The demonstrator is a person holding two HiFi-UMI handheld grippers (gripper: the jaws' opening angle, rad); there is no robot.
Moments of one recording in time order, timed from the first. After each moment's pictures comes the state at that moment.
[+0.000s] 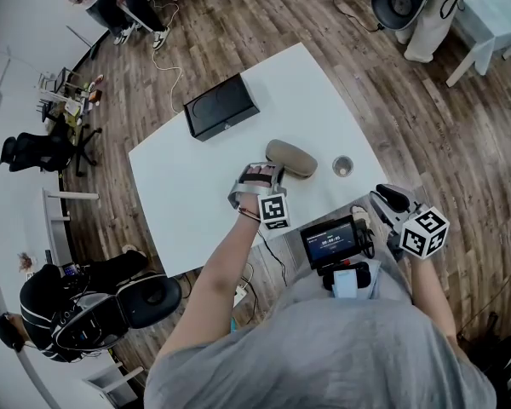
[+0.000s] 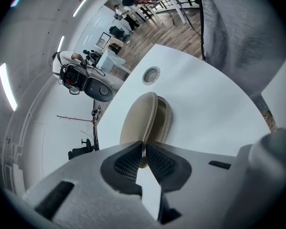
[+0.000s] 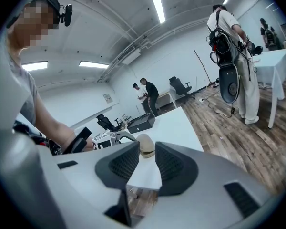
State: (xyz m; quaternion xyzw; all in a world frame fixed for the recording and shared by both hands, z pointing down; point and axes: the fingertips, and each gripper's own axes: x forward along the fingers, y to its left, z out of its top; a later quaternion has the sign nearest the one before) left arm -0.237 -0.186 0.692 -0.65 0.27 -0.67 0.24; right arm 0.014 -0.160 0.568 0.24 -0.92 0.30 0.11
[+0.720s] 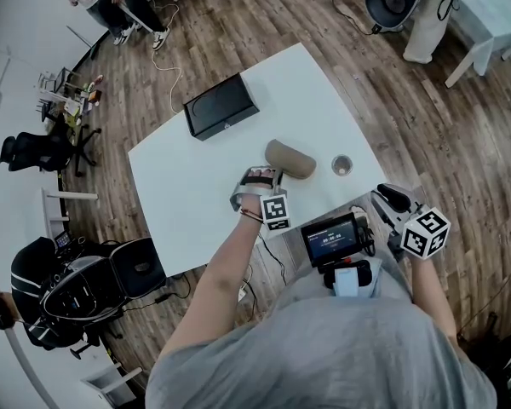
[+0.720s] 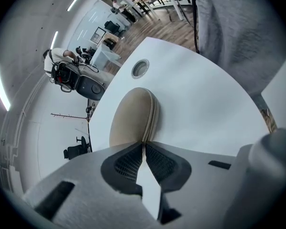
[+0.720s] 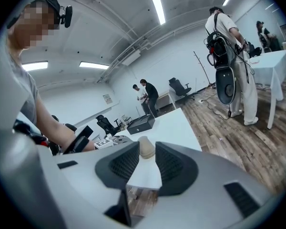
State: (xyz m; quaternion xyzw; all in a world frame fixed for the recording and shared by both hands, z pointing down) left arm -0.241 -0.168 0.719 -0.64 0.25 -0.69 0.20; right arm 0.019 -0.157 0.565 0.25 -0.92 0.30 0.11
